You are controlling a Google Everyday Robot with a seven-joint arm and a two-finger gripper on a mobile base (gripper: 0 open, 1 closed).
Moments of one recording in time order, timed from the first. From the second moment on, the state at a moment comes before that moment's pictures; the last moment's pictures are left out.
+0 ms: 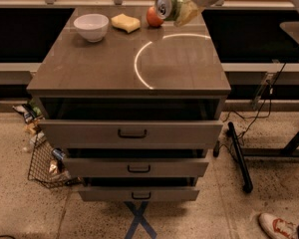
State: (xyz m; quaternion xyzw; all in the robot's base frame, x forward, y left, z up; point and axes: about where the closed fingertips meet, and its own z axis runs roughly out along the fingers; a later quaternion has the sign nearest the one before) arm 0.720 -0.080 1.027 -0.76 0.43 -0.22 0.44
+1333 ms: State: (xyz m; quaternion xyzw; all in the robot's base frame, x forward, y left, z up) arm 0.700 0.028 0.922 -0.88 0.30 -0.26 0.27
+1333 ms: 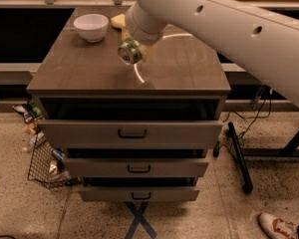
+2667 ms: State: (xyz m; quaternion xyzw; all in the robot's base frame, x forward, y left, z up) arm 0.711 0.048 0.875 -0.90 0.30 -0.23 0.23
